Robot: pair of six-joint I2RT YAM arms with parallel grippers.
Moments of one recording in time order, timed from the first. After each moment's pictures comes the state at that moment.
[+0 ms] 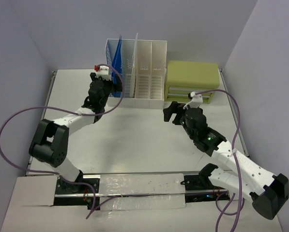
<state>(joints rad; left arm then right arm) -0.42 1.64 0.96 0.67 -0.24 -0.08 0.65 0.85 0.68 -0.13 0.38 0.52</state>
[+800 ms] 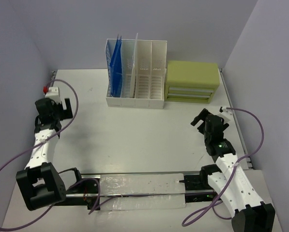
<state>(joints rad) 0.23 1.12 0.73 -0.07 -0.01 0.13 0.15 0.65 0.45 -0.33 0.38 0.62</state>
